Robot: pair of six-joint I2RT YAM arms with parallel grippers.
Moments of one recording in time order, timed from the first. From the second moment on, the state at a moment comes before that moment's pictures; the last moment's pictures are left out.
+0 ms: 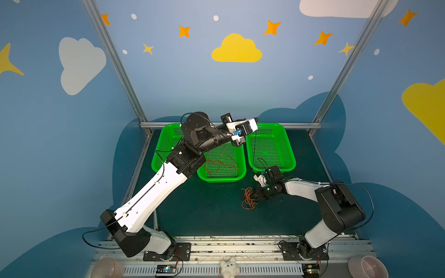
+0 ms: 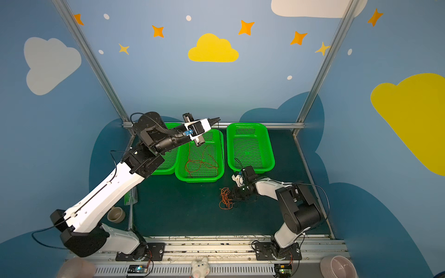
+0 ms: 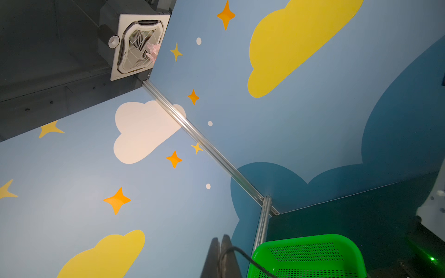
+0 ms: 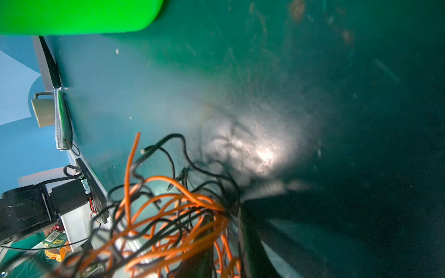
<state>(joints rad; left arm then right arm) -0.70 1.44 1.72 -0.08 0.39 0.71 0.46 1.62 0.73 -0.30 -0.56 0.37</state>
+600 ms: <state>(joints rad) -0.69 1.49 1.83 -0.13 0.46 0.70 0.49 1.39 0.73 -0.37 -0.39 0.34</state>
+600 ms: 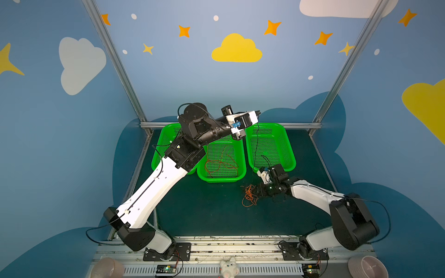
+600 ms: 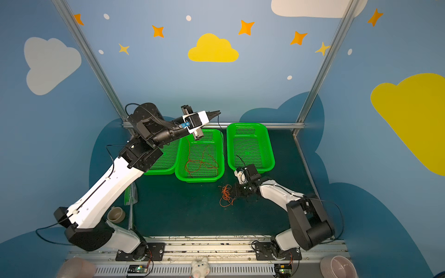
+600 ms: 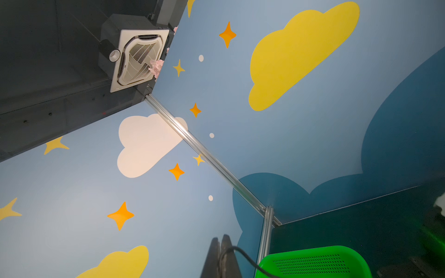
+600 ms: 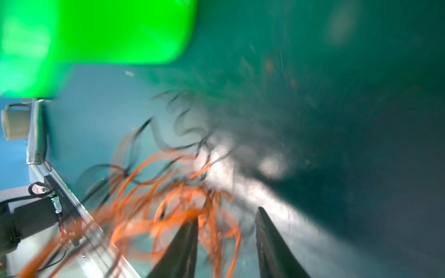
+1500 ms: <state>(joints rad) -0.70 1.46 1.72 -0.14 0.49 0.62 0.51 1.10 0.64 -0.05 -0.58 0.04</state>
